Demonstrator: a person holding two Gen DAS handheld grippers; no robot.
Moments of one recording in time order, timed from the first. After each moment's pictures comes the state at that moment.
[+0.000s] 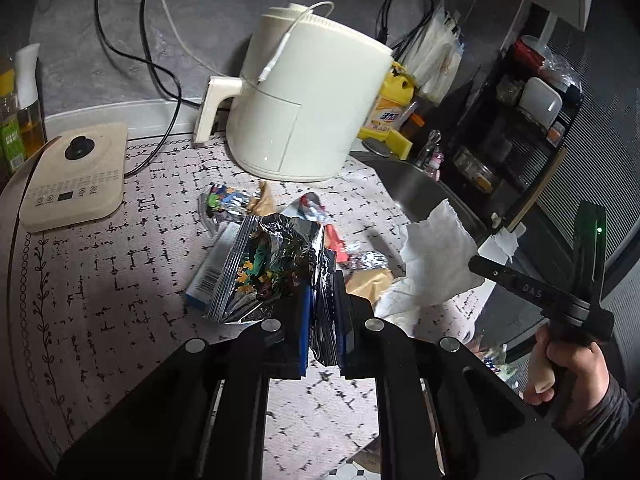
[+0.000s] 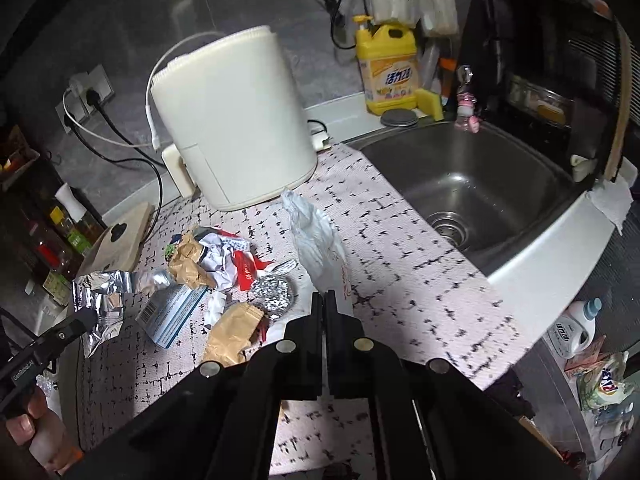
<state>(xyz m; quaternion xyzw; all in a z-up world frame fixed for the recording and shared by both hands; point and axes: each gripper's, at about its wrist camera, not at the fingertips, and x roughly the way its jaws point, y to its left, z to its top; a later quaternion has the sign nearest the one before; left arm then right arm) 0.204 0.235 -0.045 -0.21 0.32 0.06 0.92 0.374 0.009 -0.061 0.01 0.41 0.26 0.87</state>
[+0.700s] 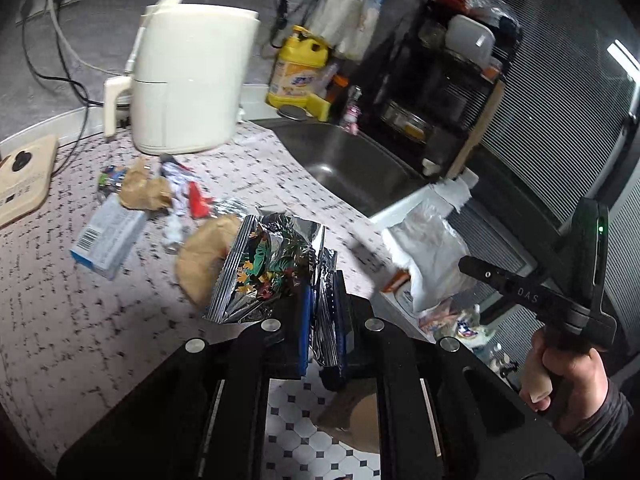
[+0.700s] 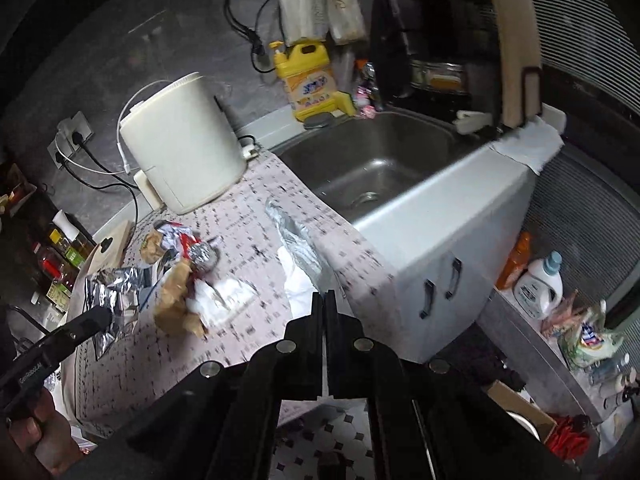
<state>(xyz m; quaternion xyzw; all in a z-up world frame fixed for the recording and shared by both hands) 0.214 0.084 -0.037 -0.17 0.35 -0.01 0.92 0.326 -0.151 -0.063 0.06 0.41 0.21 0.89</state>
